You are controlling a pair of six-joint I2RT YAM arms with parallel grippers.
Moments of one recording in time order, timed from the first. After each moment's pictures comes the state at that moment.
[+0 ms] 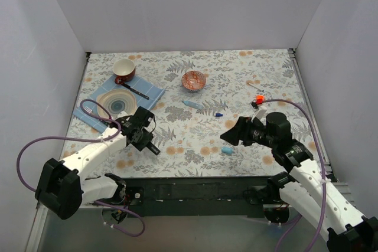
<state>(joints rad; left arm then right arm) -0.54 1.17 0.70 -0.81 -0.31 -1.36 0.46 0.62 0.51 -0.33 -0.44 0.57</state>
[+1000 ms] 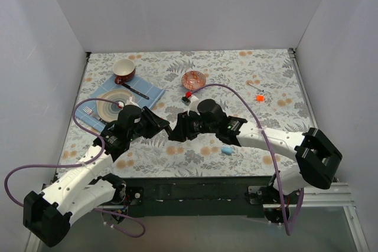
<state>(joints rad) -0.55 0.87 0.66 -0.36 0.02 -1.13 0.98 1.44 0.89 0.10 -0.33 0.65</state>
